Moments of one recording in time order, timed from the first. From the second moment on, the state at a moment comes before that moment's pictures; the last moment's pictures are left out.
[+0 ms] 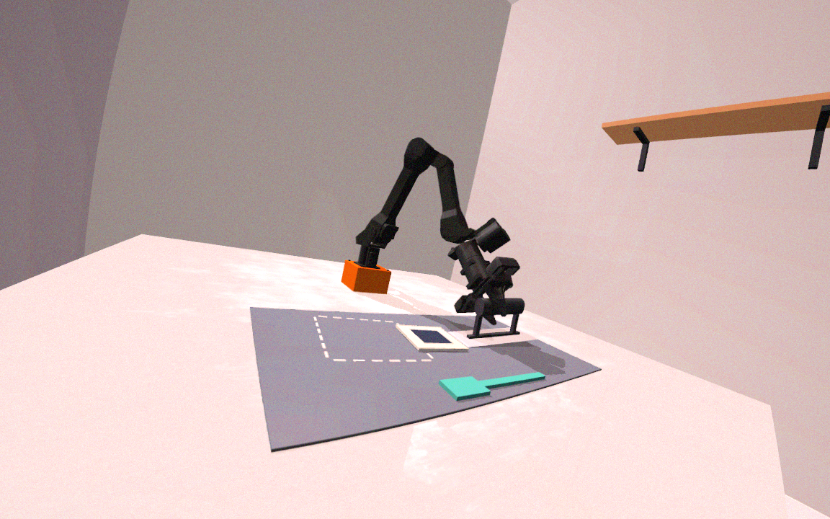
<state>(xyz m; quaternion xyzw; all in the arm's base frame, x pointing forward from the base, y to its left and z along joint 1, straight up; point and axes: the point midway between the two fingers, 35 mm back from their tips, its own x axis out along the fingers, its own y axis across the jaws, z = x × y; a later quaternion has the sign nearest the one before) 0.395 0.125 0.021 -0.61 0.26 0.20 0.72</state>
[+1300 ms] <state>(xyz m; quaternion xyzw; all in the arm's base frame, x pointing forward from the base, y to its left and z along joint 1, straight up) 0.382 0.078 0.022 -0.64 0.29 0.20 0.68</state>
